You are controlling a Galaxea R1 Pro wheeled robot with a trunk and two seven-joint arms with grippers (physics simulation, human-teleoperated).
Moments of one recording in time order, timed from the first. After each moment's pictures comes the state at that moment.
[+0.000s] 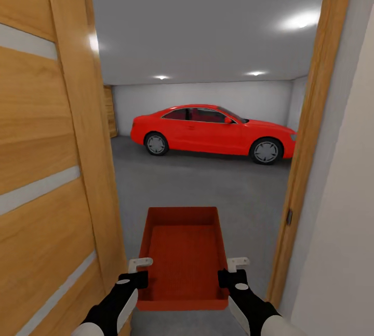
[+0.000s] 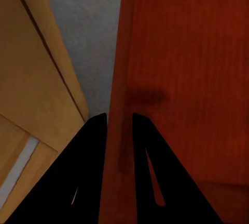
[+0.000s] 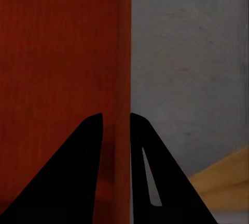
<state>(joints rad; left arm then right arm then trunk) -0.51 -0.10 -0.03 -0.49 0.09 0.19 0.21 -0.58 0.12 0.21 -0.29 -0.10 -0.03 -0.22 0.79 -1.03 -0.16</state>
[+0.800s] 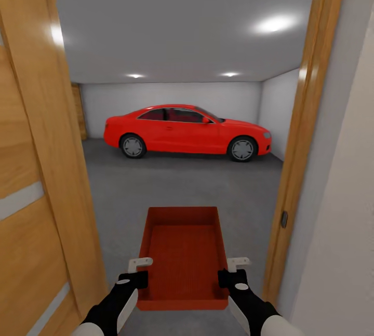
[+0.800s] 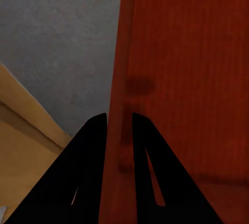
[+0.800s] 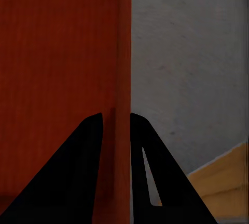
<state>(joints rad) -0.51 -0.10 -0.03 -0.49 0.09 0.19 0.21 -0.58 0.12 0.21 -0.29 -0.10 -0.03 -0.23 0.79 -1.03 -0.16</state>
